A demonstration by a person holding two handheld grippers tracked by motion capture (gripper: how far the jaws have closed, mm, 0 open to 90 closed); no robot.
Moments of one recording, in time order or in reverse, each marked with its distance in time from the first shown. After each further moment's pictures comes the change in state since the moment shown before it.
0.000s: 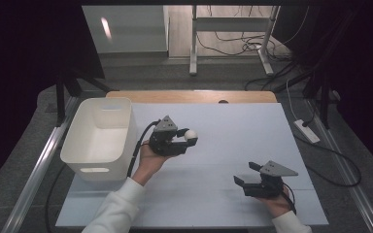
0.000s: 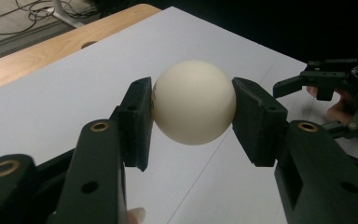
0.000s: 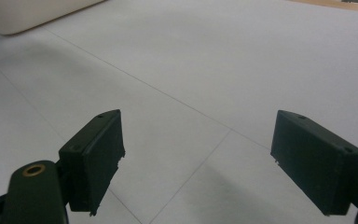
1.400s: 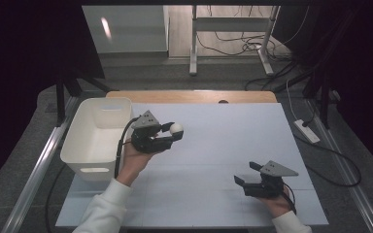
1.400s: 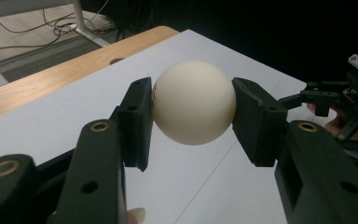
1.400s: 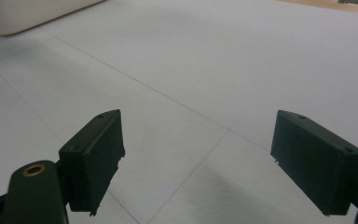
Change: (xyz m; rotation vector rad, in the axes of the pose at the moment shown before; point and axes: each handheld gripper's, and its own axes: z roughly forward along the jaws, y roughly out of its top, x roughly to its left) left arm 0.010 0.004 -0.047 -0.071 0.051 -0.029; right arm 0.000 0.000 -0.001 -0.001 -0.009 0.001
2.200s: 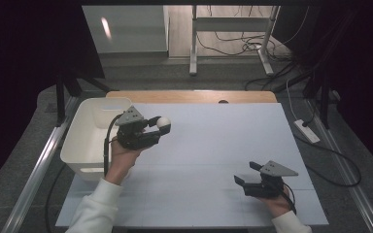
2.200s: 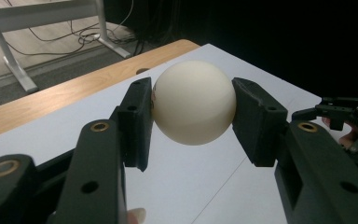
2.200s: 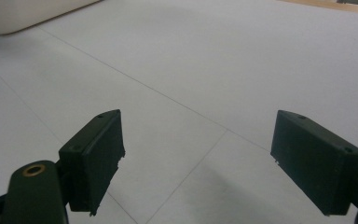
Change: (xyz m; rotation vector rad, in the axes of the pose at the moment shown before) left arm 0.014 0.003 -0.030 -0.050 0.070 -0.027; right arm 0.000 0.000 0.000 0.002 -0.004 -0.003
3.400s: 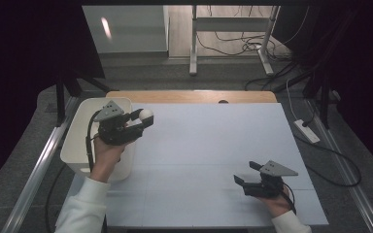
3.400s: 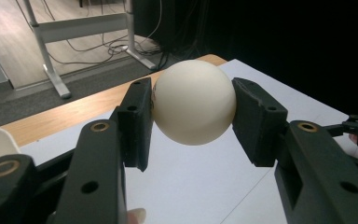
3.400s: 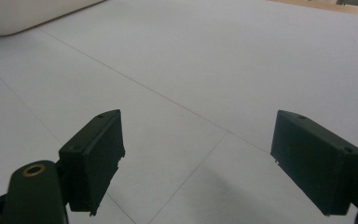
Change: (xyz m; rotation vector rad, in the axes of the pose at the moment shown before) left arm 0.021 0.006 -0.034 -0.051 0.102 -0.026; right arm 0.000 0.001 0.000 -0.004 -0.001 0.000
